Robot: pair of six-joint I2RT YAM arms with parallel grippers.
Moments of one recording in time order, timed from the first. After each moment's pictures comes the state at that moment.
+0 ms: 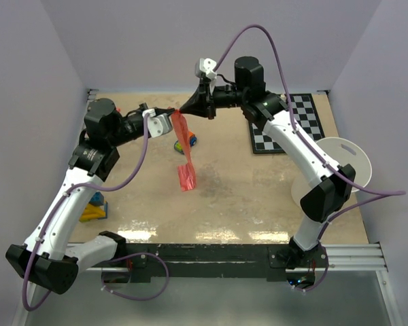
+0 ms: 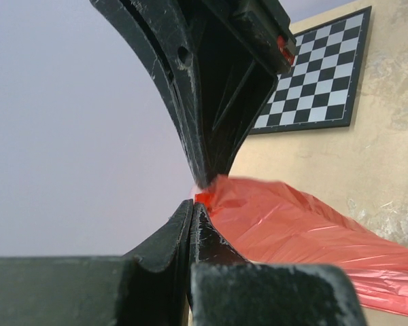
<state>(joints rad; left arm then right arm) -0.34 1.10 1.23 -0.20 0.65 0.76 0.58 1.76 1.88 -0.31 -0.93 -0.22</state>
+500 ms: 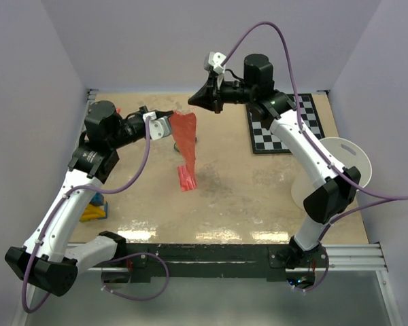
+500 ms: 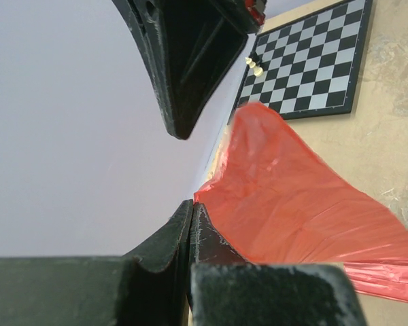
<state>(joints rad) -0.34 1.09 1.21 -0.22 0.62 0.79 0.52 1.73 1.86 -0.29 -0.86 -0.22</state>
